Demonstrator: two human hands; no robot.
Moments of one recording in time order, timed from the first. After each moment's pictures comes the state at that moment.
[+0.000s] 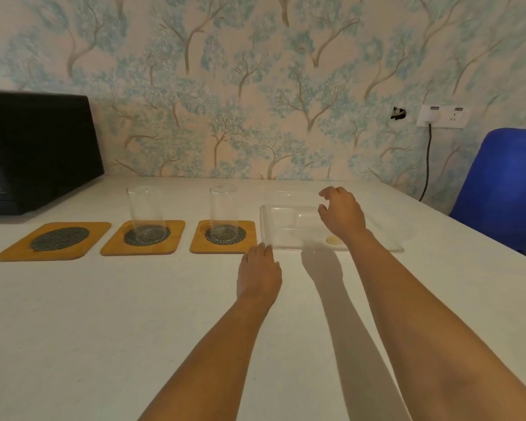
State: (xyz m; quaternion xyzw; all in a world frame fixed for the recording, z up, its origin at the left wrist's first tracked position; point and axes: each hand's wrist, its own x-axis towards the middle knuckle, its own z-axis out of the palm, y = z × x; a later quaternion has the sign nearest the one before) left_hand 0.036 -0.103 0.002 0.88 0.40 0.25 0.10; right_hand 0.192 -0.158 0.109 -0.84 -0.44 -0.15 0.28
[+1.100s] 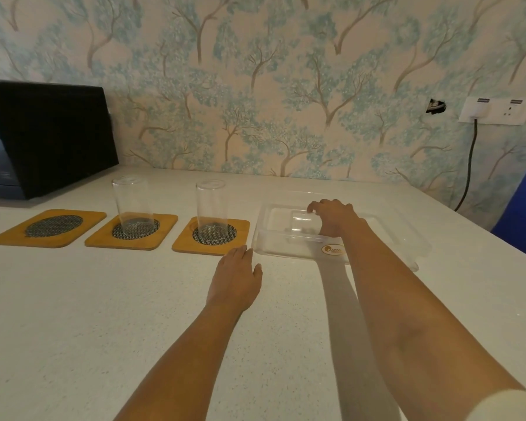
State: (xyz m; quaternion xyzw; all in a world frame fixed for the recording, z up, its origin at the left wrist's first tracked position) left_hand 0.046 -0.093 -0.001 0.86 0.45 0.21 0.11; right_hand 0.276 -0.102 0.093 -0.82 -0.57 -0.07 -0.03
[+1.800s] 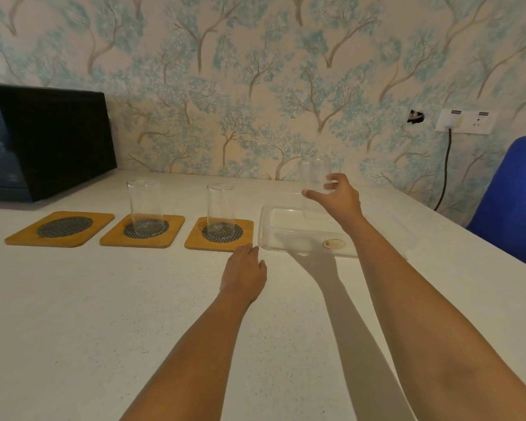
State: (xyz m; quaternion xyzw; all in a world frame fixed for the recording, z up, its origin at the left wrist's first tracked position) left_hand 0.029 -0.098 0.006 0.86 0.43 0.22 0.15; right_hand 0.217 -0.143 0.125 -0.75 -0.41 0.02 0.51
